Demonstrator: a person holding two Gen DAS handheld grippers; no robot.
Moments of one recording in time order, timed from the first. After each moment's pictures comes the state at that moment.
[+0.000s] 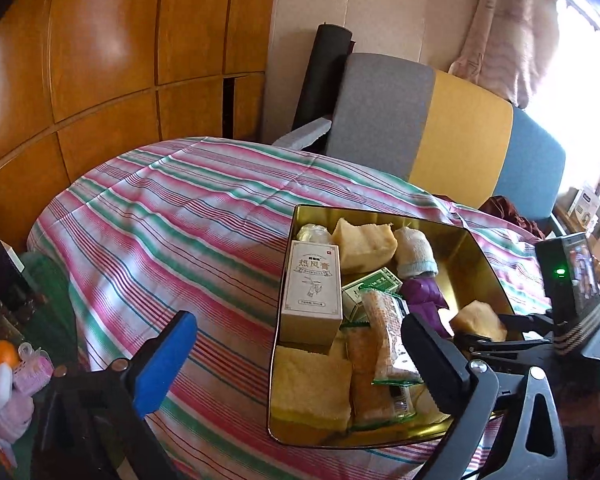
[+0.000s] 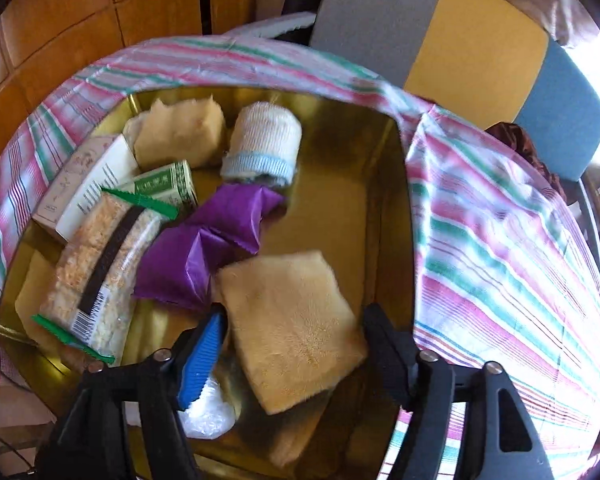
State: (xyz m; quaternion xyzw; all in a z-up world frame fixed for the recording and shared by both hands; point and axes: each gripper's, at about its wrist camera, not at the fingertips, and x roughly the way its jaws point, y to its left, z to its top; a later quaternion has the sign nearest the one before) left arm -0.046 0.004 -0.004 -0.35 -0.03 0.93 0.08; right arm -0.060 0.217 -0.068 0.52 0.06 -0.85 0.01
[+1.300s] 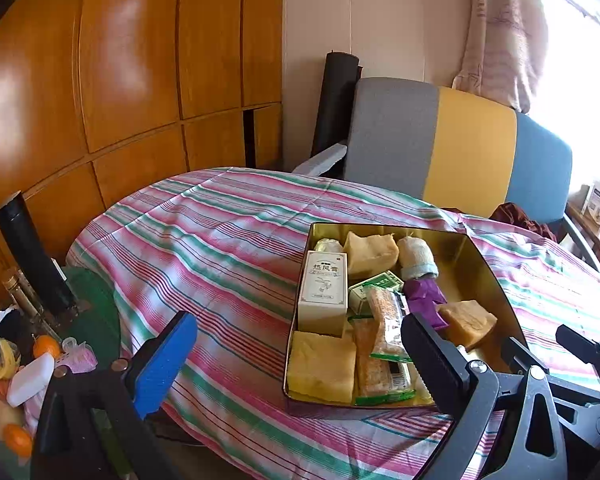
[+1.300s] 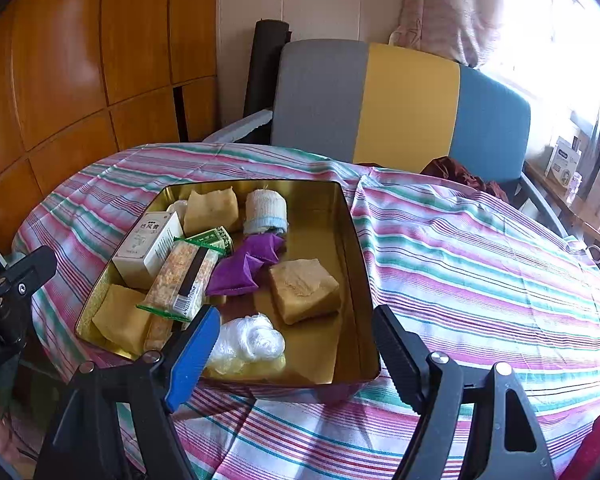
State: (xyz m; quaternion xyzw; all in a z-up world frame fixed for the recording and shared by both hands) left arm 0.011 0.009 0.018 -0.30 0.00 0.95 0.04; right arm 0.056 0.192 -0.007 0.37 -0.01 -0.93 -0.06
